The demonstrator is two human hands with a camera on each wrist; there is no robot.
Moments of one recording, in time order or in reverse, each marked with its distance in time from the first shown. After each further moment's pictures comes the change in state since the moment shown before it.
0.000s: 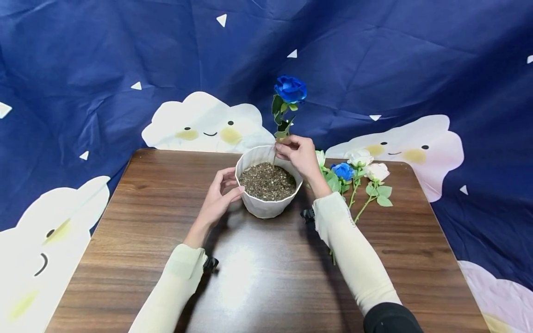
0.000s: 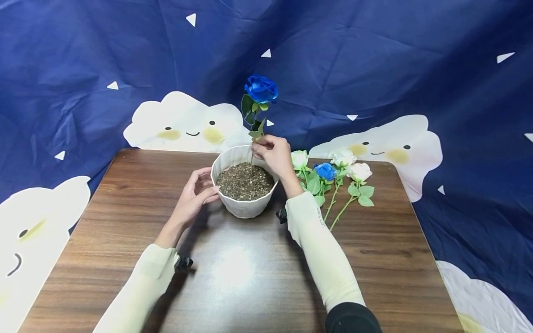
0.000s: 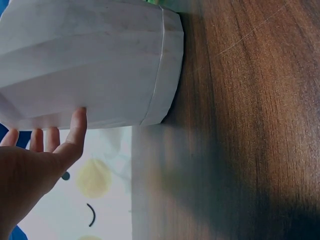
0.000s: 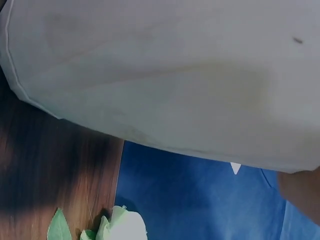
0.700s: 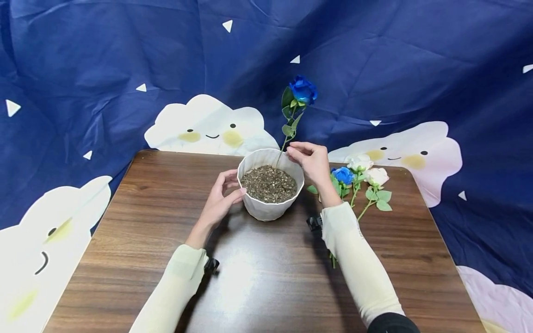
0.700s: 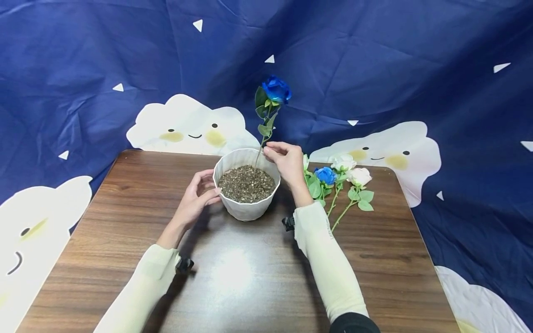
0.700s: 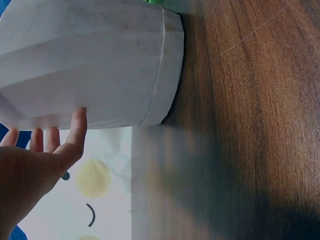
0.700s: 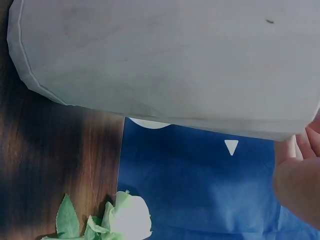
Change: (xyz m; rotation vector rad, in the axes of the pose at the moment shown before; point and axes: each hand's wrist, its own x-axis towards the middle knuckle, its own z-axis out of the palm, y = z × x) left_hand 0.000 -0.001 0.000 -0.005 -0.002 -0.005; right_hand -0.015 -0.004 -0.020 -0.050 0.118 -0.027
